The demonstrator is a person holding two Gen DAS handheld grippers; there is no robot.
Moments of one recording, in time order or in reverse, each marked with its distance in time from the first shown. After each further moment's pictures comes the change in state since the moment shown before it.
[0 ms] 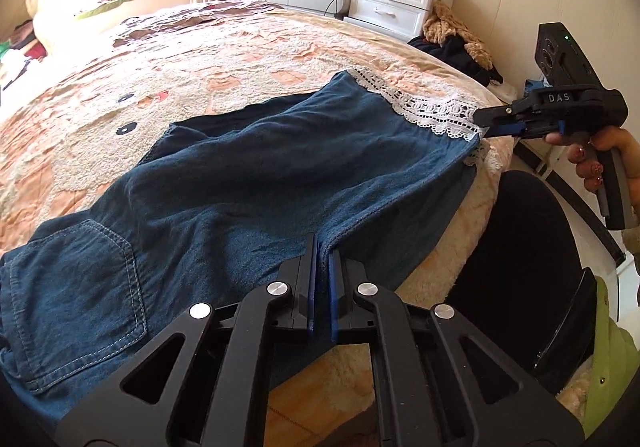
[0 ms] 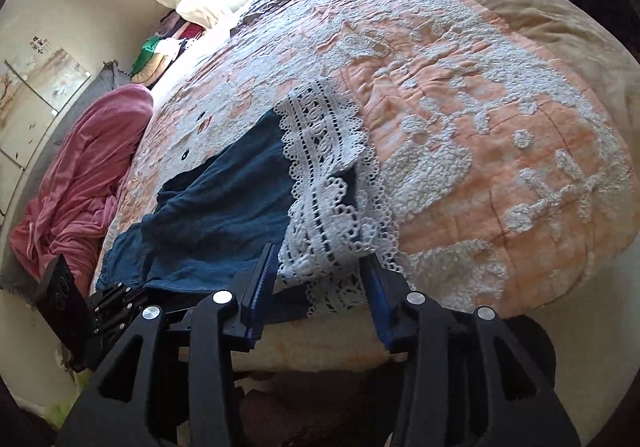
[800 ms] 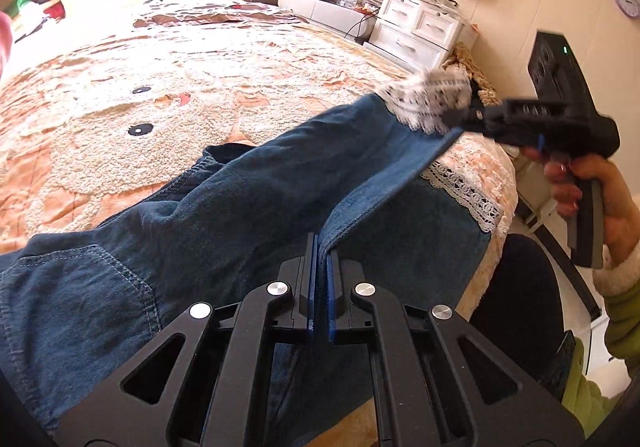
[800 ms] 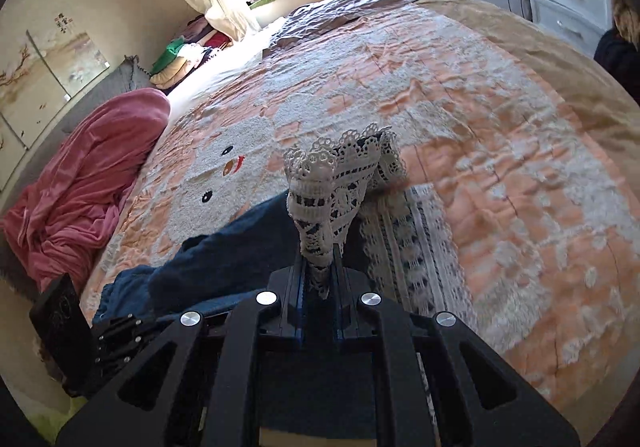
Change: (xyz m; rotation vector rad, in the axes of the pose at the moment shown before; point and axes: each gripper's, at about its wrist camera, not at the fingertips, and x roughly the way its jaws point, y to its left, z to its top) left arm 0.004 0.039 0.024 -0.159 -0.072 -0.060; right arm 0.038 0.065 0.058 -0.119 -0.086 0.007
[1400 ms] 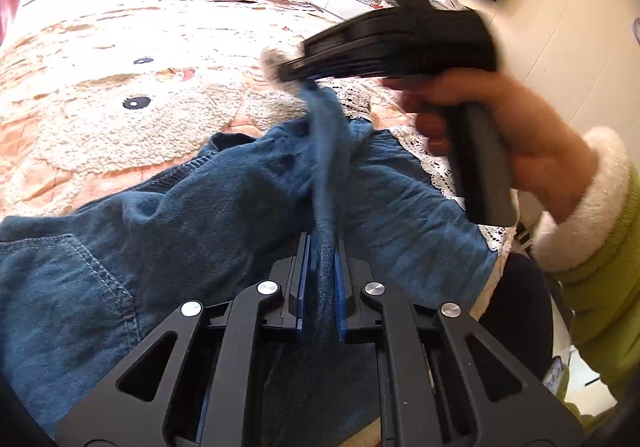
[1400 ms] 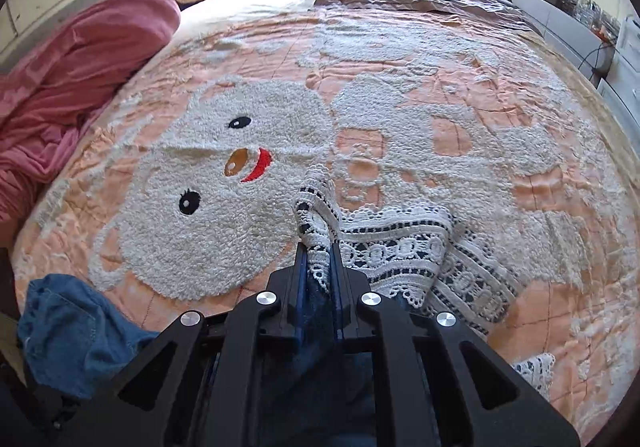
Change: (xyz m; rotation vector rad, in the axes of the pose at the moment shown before) left arm 0.022 0.011 0.007 -0.109 0.034 -0.018; right arm 0.159 0.105 0.080 -0.340 0.127 -0.112
